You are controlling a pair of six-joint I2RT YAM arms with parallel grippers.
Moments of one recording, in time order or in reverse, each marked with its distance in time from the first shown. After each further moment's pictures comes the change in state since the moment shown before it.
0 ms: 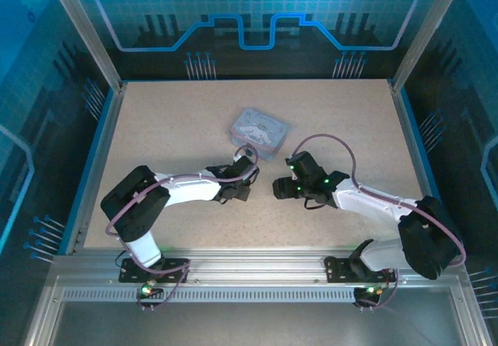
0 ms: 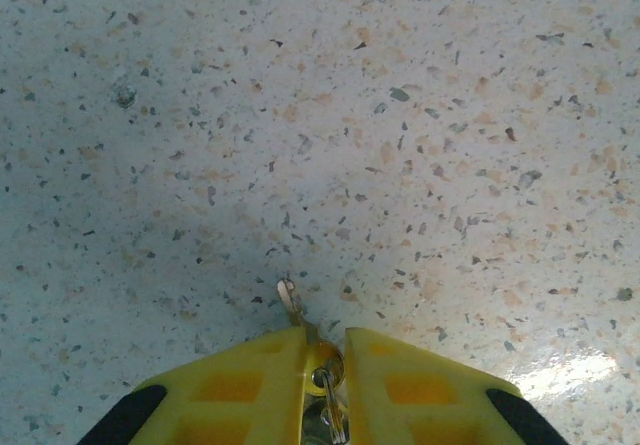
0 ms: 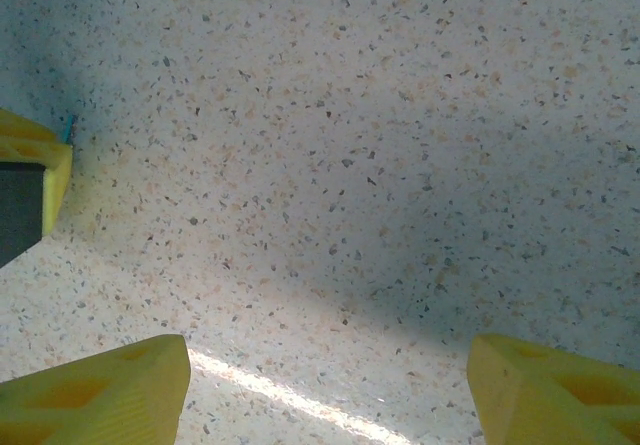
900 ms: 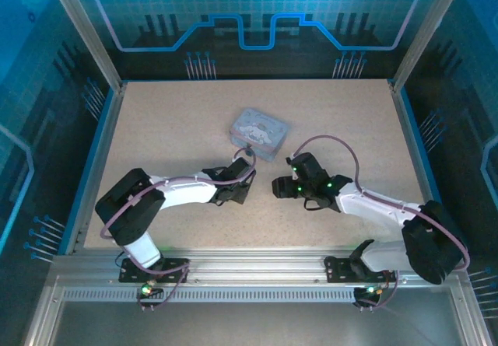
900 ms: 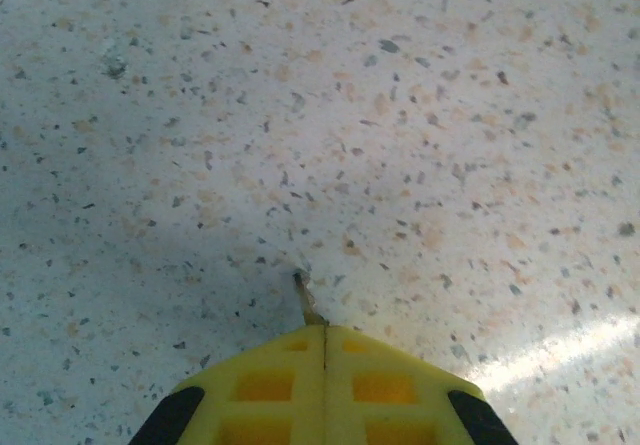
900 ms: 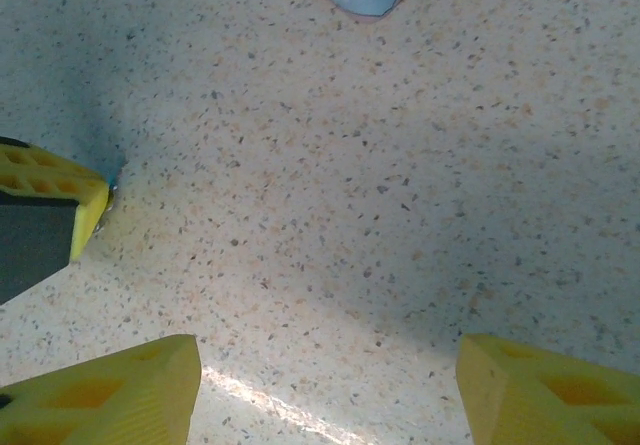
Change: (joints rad) left arm 0.009 -0.052 -0.050 0.008 0.043 0.076; right arm 0.000 -0.043 -0.066 0.125 -0.035 0.013
